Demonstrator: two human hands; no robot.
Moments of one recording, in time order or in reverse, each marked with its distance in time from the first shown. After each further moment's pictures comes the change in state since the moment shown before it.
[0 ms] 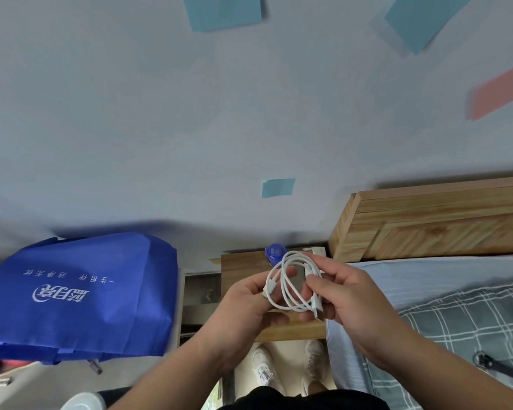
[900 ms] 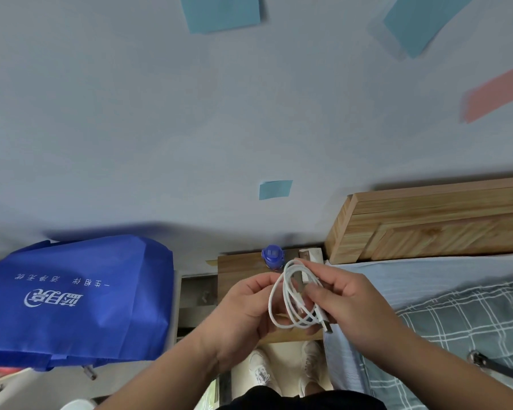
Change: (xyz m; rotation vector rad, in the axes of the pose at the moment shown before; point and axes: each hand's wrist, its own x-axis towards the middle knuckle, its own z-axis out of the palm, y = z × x) left_hand 0.000 0.008 0.001 -0.176 -0.129 -0.055; right_hand -0.013 -0.012 0.004 -0.194 -0.013 -0.088
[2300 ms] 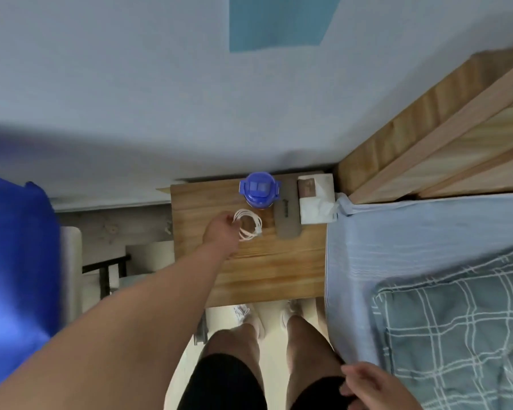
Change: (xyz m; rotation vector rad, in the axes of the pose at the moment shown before) left_hand 0.323 -0.225 -0.271 0.697 0.702 -0.335; right_hand 0.014 0.332 -0.052 -0.266 0.034 0.781
